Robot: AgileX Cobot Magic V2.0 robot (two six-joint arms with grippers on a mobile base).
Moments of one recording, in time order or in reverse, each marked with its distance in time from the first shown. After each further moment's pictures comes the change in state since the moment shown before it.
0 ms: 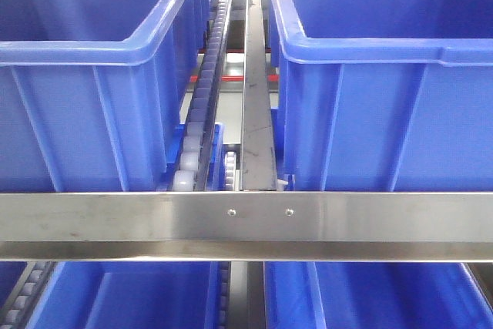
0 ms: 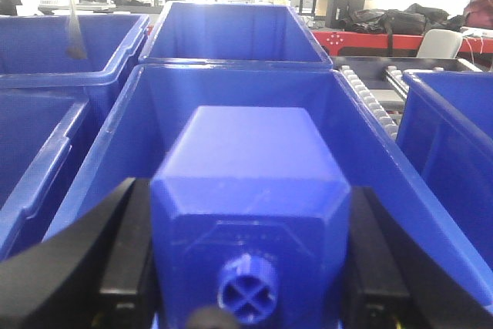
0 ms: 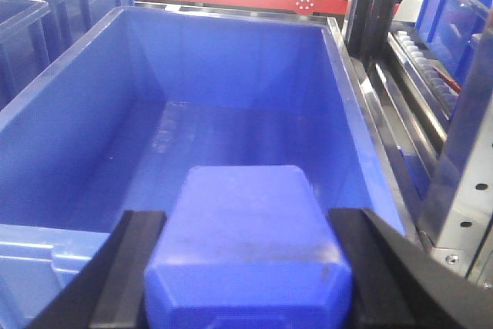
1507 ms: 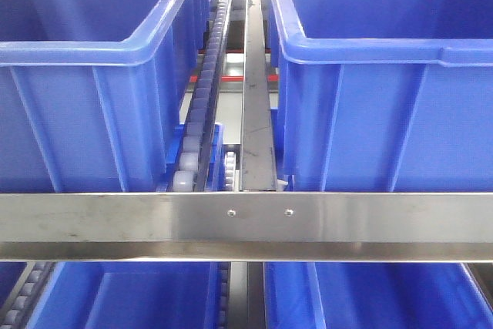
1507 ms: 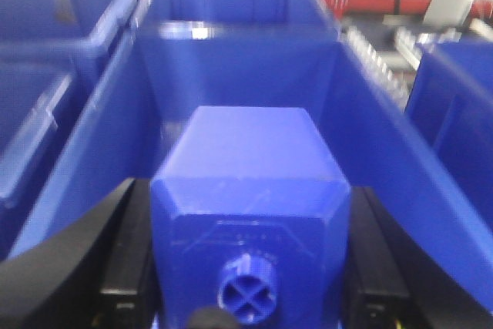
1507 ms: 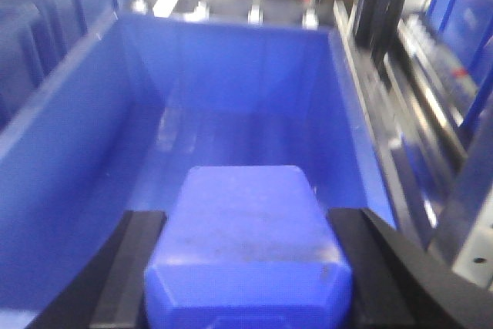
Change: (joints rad) left arm 0.000 0.216 -0.088 -0.018 0.000 0.017; right arm 0.000 0.383 -0.280 0.008 0.013 0.000
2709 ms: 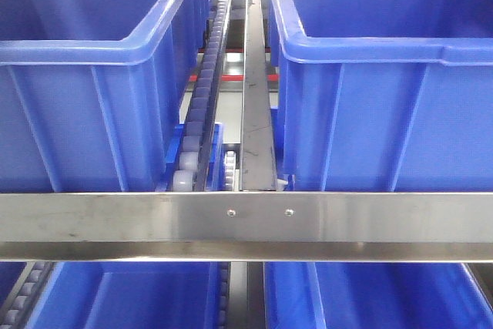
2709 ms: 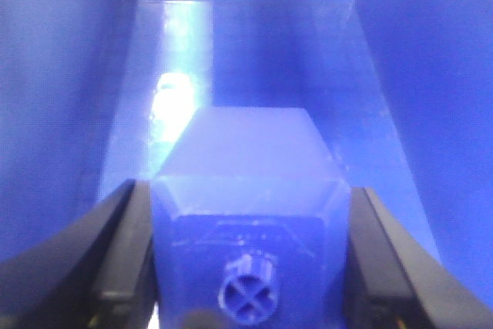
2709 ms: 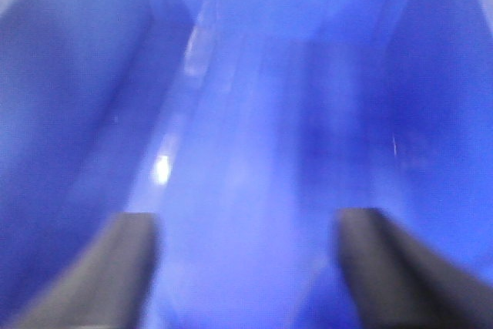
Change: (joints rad) left arm 0.000 0.550 -0.155 -0.003 -0.115 0.000; right arm 0.089 0.513 -0.070 0.001 -0.271 0.000
